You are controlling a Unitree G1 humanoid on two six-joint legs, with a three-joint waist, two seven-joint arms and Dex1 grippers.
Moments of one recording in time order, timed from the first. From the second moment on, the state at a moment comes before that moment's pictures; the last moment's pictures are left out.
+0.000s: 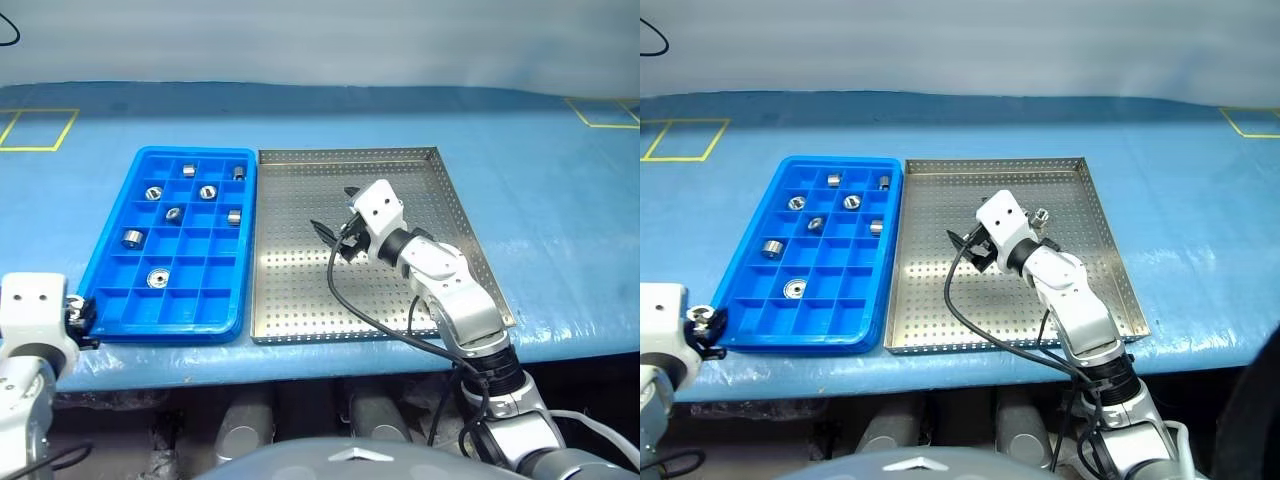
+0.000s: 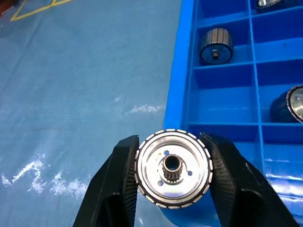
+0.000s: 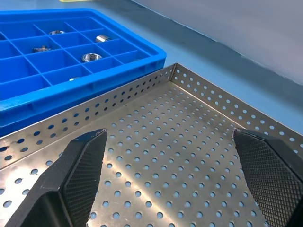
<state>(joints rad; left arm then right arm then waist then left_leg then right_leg) 0.33 0.41 0.60 -0.89 -0.14 1.20 -0.26 -0.33 -0.28 0.23 -0.31 0.06 0.54 0.44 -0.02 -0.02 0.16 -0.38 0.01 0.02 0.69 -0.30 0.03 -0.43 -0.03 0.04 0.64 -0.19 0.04</state>
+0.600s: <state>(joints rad) 0.14 0.37 0.64 -0.78 -0.24 1.09 -0.32 -0.31 -0.30 0.21 -0.32 0.06 0.55 0.42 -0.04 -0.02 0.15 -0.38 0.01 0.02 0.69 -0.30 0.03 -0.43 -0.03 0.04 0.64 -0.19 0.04</state>
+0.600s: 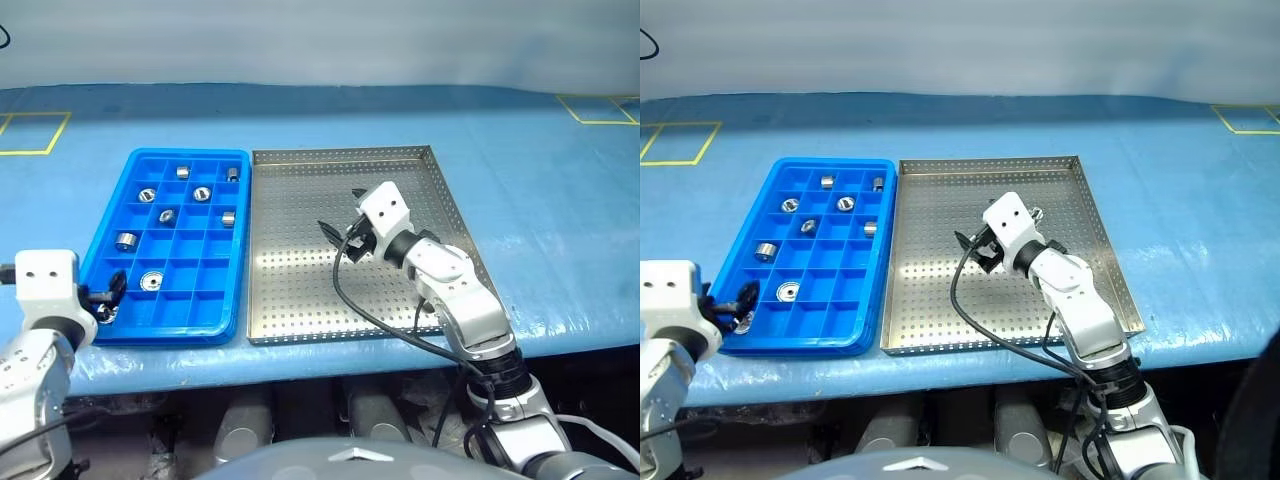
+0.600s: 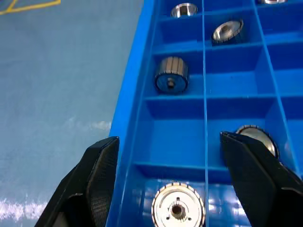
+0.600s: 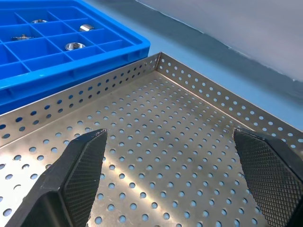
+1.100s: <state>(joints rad) -0.05 0.30 0.06 -0.71 -0.37 0.87 -0.38 -0.38 -0.25 0.03 -0.05 0.05 0.59 0.26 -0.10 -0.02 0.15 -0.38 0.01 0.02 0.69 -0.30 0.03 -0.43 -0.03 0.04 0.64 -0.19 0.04</state>
